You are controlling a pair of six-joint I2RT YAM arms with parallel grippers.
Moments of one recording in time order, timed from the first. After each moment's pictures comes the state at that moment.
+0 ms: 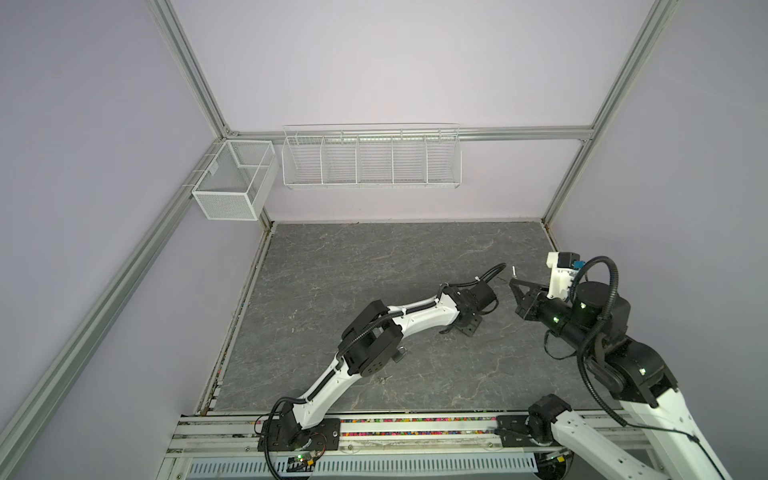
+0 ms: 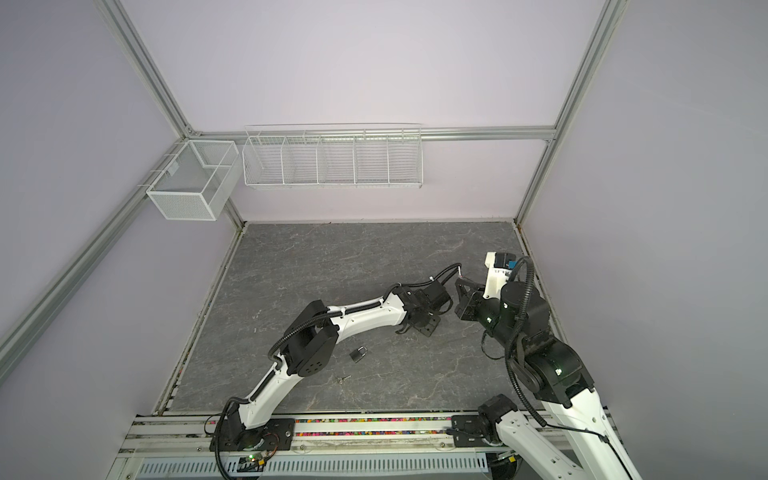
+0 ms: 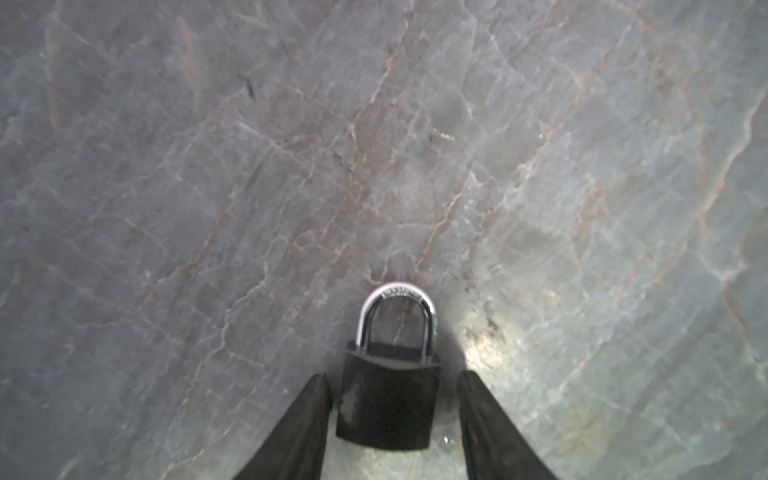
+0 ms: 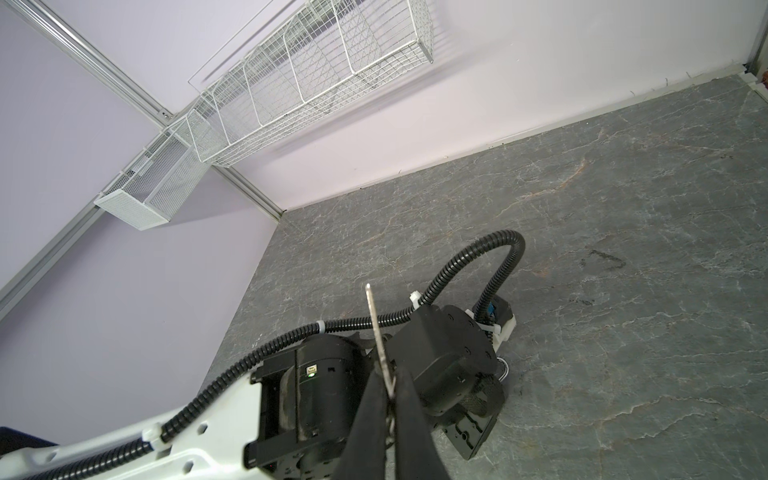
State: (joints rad) left arm -1.12 2.38 1.96 -0.75 -0.14 -0.34; right arm 0.47 0.68 1.05 -0.70 0.04 0.57
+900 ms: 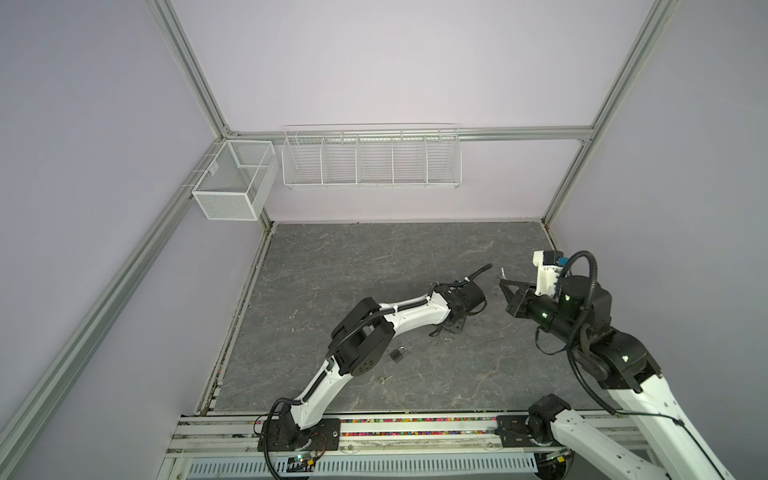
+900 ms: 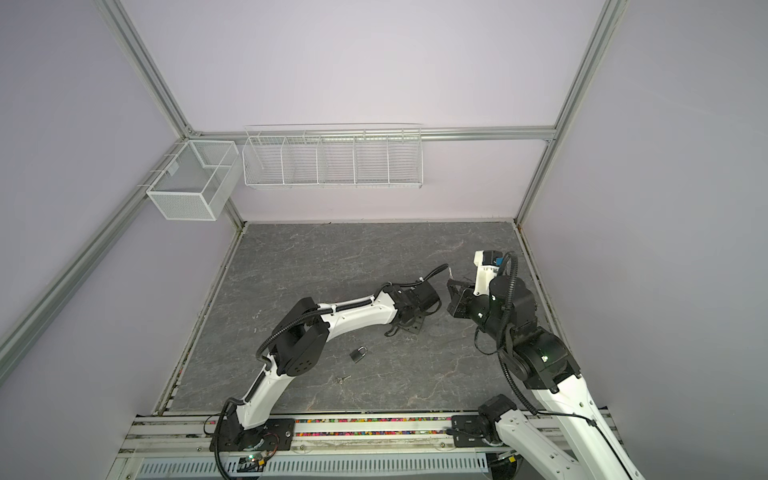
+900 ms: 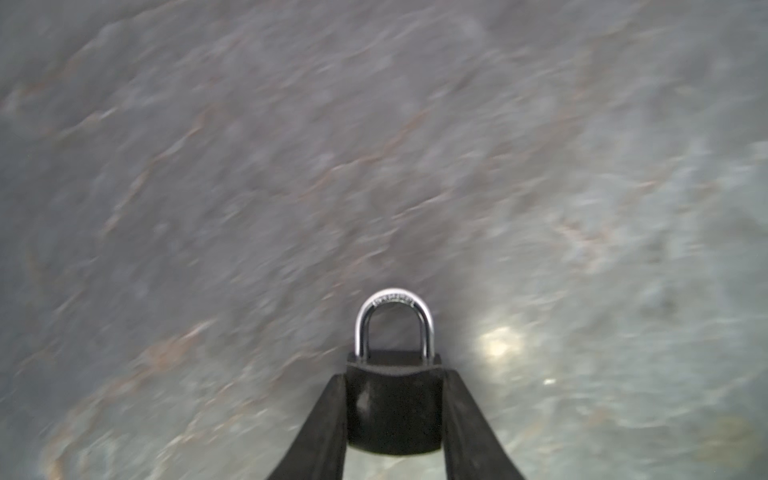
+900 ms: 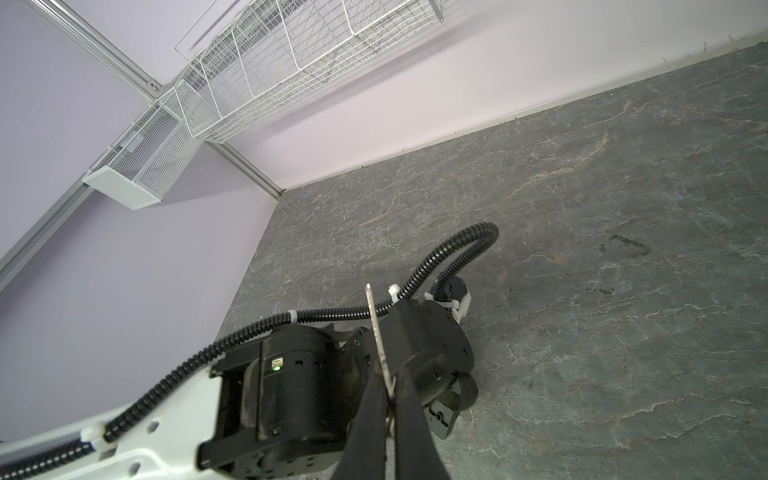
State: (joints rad) left arm -1.08 2.27 1.78 -0.80 -0.24 -0.56; right arm 0.47 0.74 1.01 -0.67 -0.01 0.57
